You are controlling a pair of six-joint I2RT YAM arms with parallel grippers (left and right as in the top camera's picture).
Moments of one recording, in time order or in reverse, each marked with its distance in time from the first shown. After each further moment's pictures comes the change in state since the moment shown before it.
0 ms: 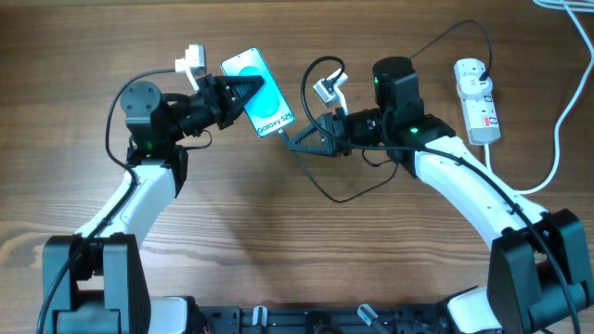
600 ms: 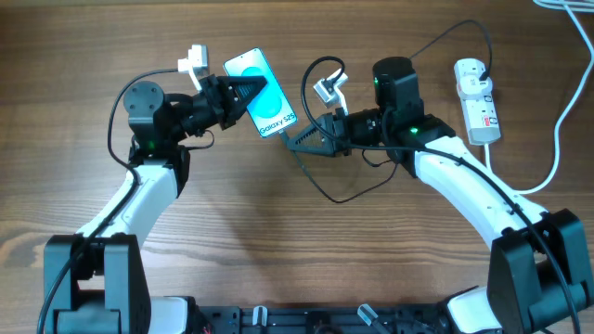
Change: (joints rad) left arm -0.014 0.000 0.000 0.000 -0.007 0.000; right arm 0.000 0.000 -0.001 0.000 0.003 0.000
